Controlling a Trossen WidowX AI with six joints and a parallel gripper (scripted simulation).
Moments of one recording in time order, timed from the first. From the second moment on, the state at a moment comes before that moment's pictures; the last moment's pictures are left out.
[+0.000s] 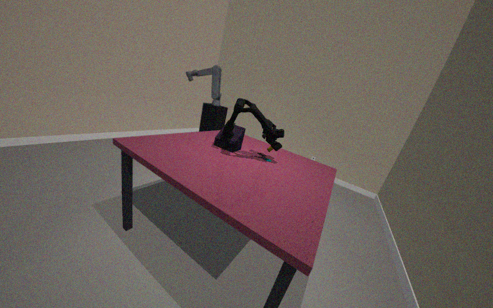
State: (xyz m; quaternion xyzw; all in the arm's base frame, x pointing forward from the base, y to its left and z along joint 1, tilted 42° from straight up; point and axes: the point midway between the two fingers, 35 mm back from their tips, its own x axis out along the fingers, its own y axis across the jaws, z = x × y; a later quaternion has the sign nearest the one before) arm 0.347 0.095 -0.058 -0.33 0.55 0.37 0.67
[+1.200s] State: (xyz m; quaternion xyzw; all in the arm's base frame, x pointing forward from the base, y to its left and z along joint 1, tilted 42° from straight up) arm 0.346 0.091 -0.045 -0.31 0.44 0.42 0.73
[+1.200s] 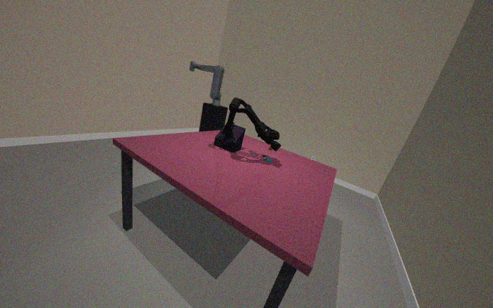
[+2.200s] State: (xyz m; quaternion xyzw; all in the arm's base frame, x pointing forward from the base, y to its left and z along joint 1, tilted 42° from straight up) arm 0.341 0.086 -0.027 -0.31 0.33 0.45 0.77
